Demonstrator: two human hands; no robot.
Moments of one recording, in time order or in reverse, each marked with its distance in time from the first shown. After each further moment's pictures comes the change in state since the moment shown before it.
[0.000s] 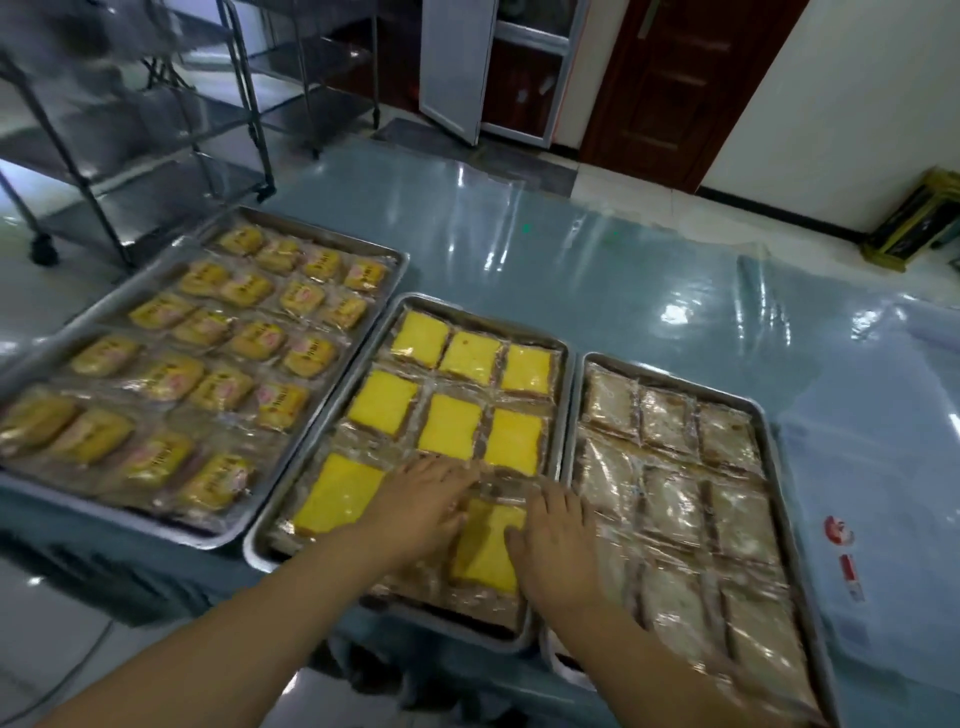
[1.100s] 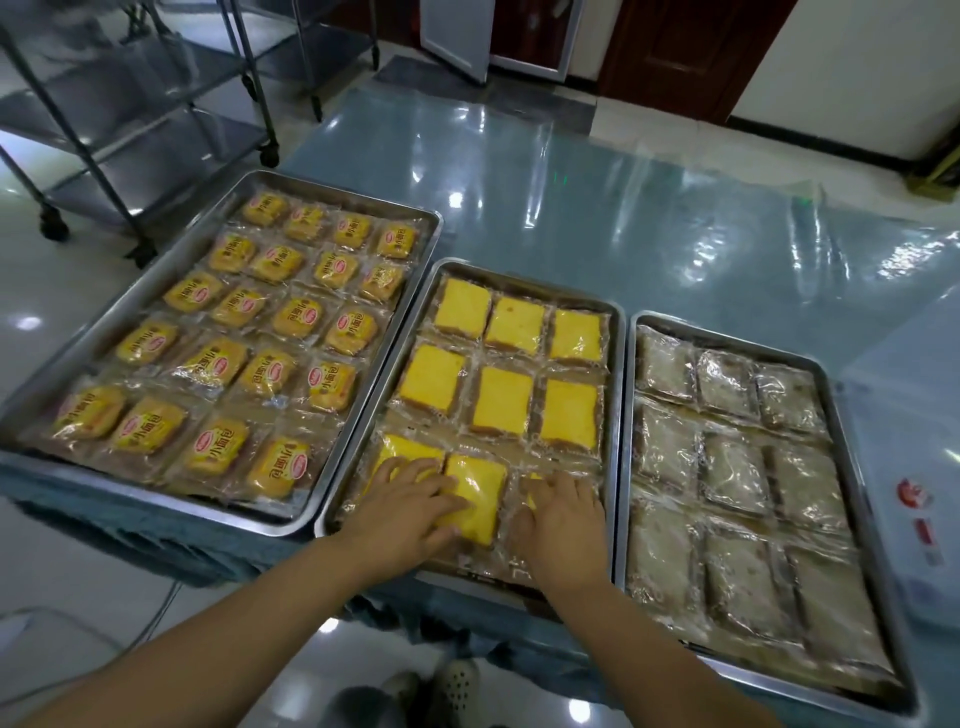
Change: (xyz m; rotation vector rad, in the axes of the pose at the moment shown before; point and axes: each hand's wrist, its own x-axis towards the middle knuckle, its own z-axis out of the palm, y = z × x) left_hand -0.062 -0.072 -0.002 0.155 -0.131 0.048; right_hand 0.008 -0.065 0.031 0.090 -0.020 0.114
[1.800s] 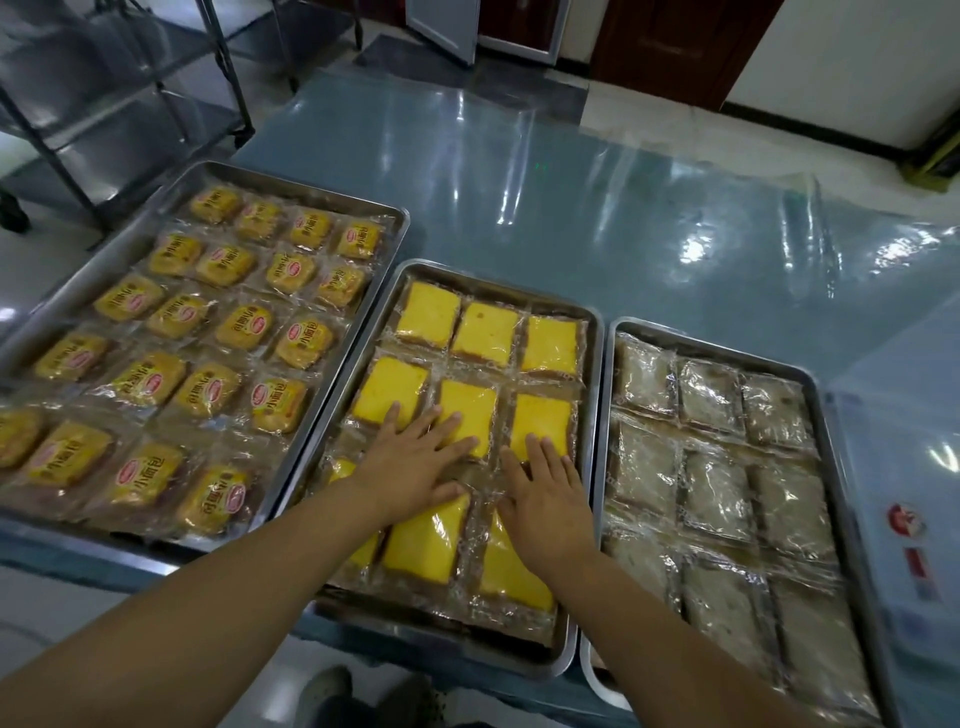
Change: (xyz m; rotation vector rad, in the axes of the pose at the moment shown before) left_hand 0.108 -0.004 -0.011 0.163 -0.133 -0.038; right_hand 0.063 0.044 0.003 -0.125 -0.229 -0.147
